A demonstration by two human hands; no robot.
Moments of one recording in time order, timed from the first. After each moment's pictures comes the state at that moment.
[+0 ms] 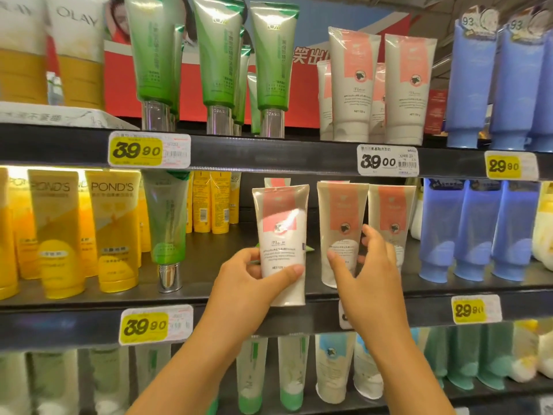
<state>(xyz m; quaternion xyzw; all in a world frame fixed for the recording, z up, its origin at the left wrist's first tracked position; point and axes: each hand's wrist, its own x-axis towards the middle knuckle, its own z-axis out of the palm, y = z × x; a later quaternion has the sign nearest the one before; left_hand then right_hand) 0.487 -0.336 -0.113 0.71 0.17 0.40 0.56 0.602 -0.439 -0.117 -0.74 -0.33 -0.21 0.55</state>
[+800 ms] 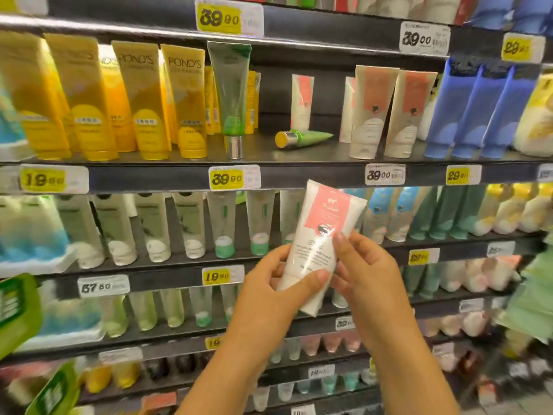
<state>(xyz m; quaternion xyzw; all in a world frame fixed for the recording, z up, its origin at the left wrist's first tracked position) 0.325 -0.405 -0.227 0.65 0.15 0.29 0.69 0.419 -0.489 -0.216 -0.54 -0.23 0.19 0.79</state>
